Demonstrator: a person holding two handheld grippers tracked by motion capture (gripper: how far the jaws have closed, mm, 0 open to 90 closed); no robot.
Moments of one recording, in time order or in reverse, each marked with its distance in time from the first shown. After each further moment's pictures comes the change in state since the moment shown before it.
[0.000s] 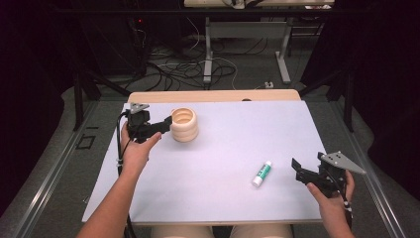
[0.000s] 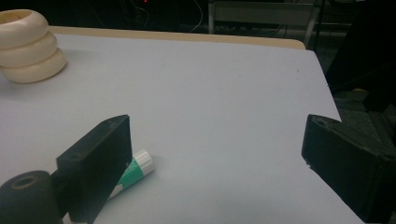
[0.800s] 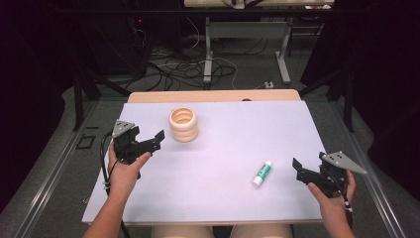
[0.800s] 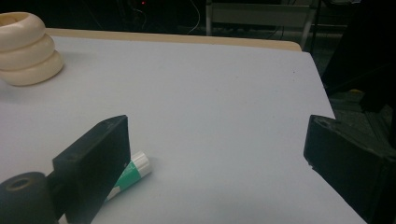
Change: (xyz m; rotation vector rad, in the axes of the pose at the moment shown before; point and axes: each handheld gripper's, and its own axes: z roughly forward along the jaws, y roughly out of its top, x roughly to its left) left arm 0.008 -0.039 -0.045 -0.091 -0.056 -0.025; right arm -0.002 0.001 -0.002 0.003 -0.017 -0.011
